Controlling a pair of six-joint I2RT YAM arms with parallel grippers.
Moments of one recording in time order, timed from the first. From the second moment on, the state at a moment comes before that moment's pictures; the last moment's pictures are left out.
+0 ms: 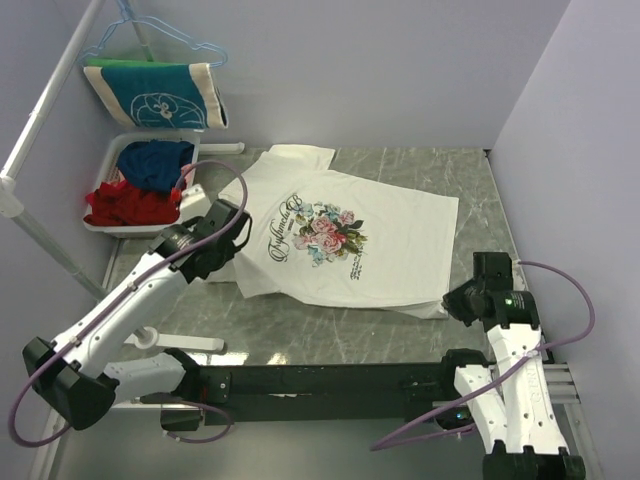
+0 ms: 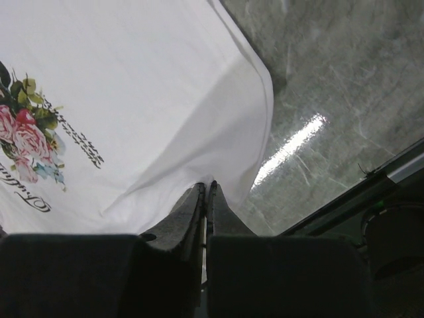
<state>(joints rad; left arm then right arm) -0.61 1.12 1.14 -1.03 -0.61 -1.02 -0.05 0.68 0.71 -1.13 0.06 0.97</state>
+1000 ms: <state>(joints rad) -0.41 1.71 1.54 -0.68 -0.52 -0.57 -0.05 1.13 0.78 -0.83 0.14 1.04</state>
